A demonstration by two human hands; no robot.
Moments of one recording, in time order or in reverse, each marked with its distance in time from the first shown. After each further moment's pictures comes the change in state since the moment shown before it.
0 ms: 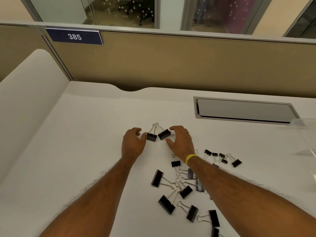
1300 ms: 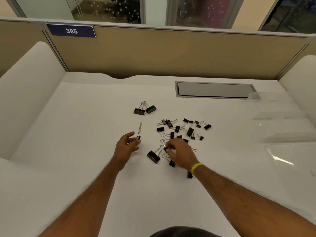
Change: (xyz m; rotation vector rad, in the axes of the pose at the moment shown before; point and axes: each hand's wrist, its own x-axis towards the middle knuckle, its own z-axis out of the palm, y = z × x) left_hand -0.171 -0.027 -0.039 -0.681 -0.316 -0.221; right_hand -0.201 0.013 -0.051 -0.072 -0.143 -0.093
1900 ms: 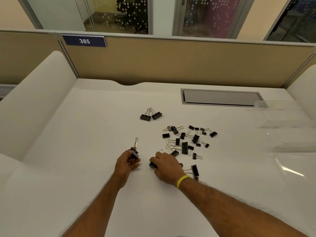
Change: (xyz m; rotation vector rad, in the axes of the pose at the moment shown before) left_hand -0.035 -0.012 -0.014 -0.248 0.100 -0.150; right_hand 0.000 -0.044 0.051 -0.386 -0.148 -0.310
